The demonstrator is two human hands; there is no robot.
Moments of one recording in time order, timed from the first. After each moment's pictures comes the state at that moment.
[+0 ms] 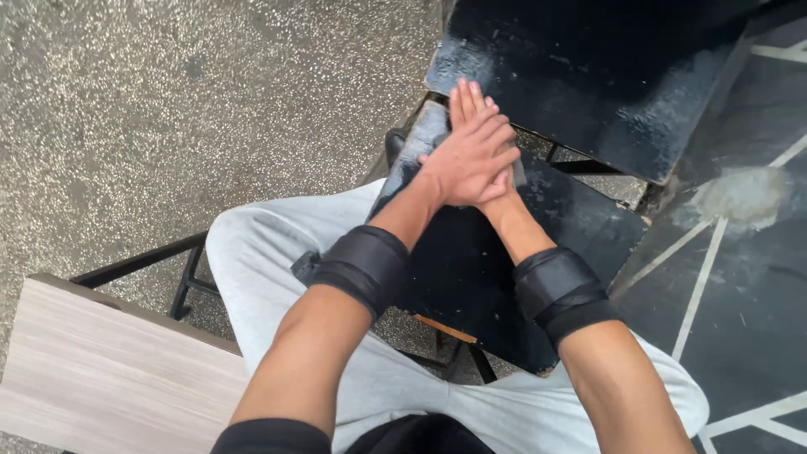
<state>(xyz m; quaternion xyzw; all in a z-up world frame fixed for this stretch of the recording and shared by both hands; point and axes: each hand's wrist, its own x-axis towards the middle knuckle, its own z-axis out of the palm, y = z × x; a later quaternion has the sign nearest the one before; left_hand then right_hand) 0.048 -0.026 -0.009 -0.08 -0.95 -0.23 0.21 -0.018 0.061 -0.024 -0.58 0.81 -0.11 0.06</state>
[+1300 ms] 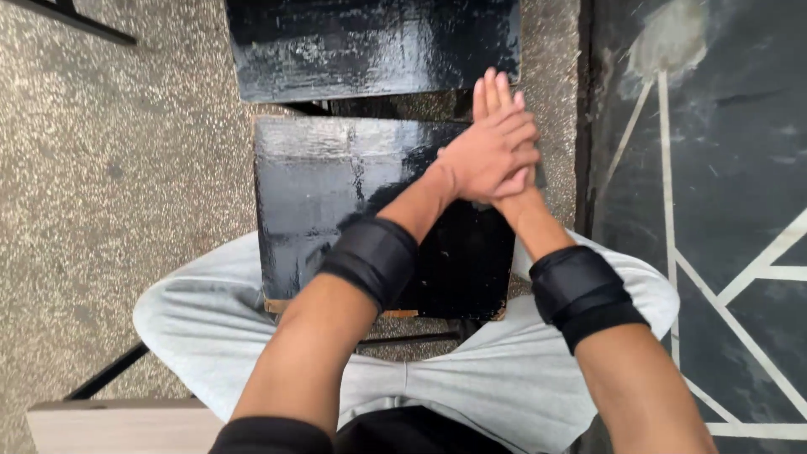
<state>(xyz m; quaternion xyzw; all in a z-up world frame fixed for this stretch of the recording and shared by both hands) -0.051 0.175 -0.012 -0.34 -0.87 -0.34 0.07 -0.068 0.289 -0.044 -0.33 0.94 -0.05 0.08</state>
